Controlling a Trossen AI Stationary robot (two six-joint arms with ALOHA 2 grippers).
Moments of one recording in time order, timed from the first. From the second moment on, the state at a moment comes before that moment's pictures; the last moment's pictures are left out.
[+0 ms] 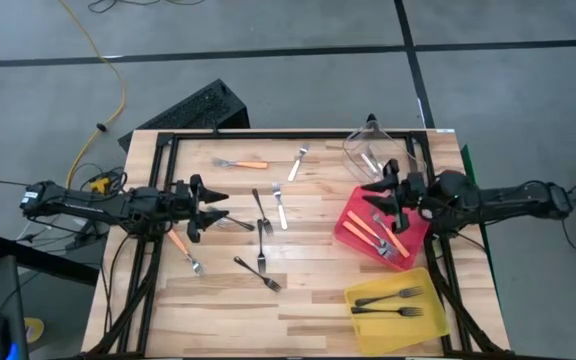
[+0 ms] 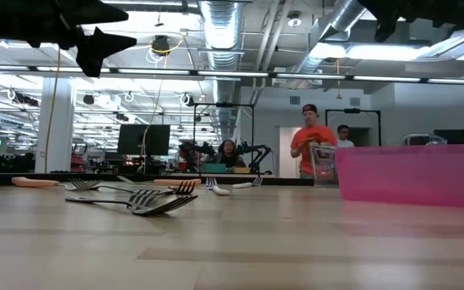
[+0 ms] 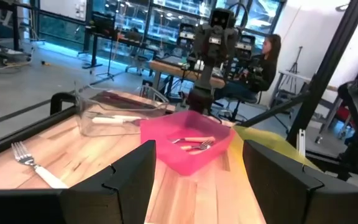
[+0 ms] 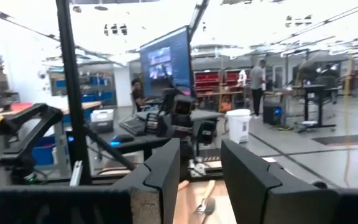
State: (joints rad) left arm -0.09 0.49 0.25 0.25 -0.22 -0.26; right arm -0.02 0.54 0.36 0.44 0.00 0.07
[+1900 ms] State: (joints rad) left arm -0.15 1.20 0.26 0.46 -0.03 0.03; right arm -0.08 0.60 0.36 0.31 0.00 0.12
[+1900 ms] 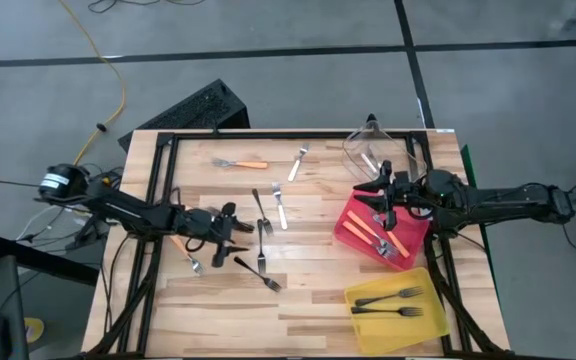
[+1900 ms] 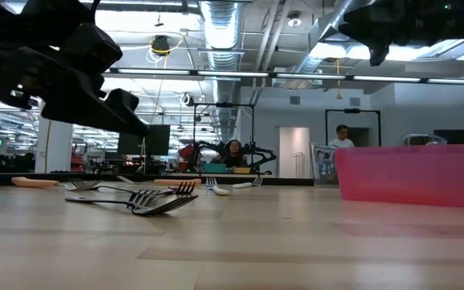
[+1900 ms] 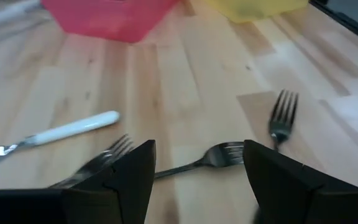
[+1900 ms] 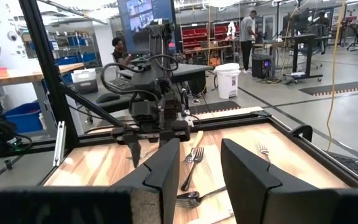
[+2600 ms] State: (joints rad) left arm -0.36 1.48 0.35 0.43 -0.12 -0.03; right arm -0.08 0.60 0.36 0.26 0.00 0.13
